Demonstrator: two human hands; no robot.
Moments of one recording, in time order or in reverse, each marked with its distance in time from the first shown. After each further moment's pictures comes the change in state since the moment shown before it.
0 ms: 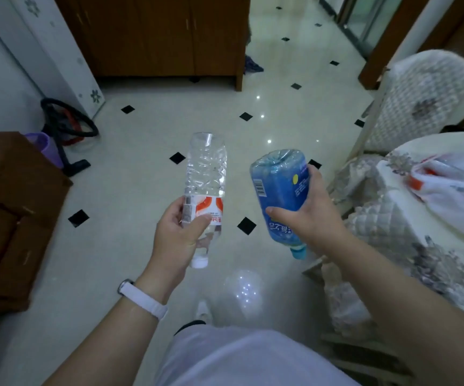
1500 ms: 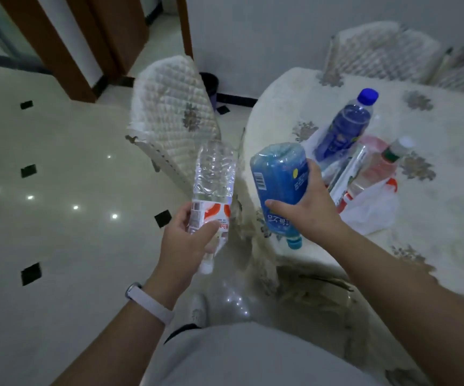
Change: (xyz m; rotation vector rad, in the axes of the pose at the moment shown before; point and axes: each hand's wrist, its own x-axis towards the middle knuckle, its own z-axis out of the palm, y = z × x) left_hand 0.448 0.013 0.582 0.445 -1.204 -0.168; right_hand 0.347 0.193 -0.278 0.128 1.028 0.716
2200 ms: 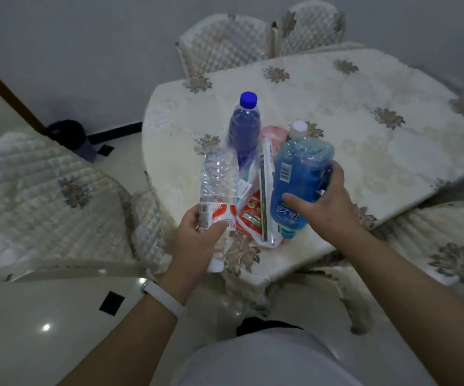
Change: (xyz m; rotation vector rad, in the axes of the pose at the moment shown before) left_hand 0.136 0.013 0.124 0.160 -0.625 -0.100; right_hand 0.000 0.044 -0.069 0.036 0.678 0.329
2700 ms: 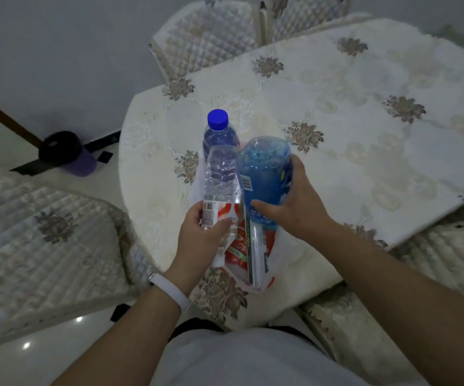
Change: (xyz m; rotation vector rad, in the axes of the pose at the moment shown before) left_hand 0.108 0.017 0.085 0.151 -0.026 -0.016; right_hand 0.125 0.029 0.015 0.100 -0.180 -0.096
